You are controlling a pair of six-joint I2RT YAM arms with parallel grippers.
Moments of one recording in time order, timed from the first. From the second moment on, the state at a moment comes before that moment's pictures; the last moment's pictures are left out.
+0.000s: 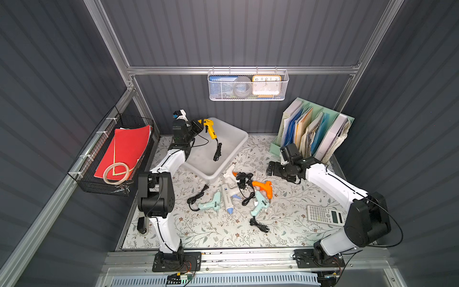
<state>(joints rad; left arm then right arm) -0.03 1.96 1.52 0.35 0.31 -0.78 0.37 1.55 1.18 -0.69 -0.05 0.56</state>
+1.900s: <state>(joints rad) -0.03 1.95 1.66 -0.12 0.15 -0.73 0.44 1.88 1.21 -0.82 -0.06 0.43</state>
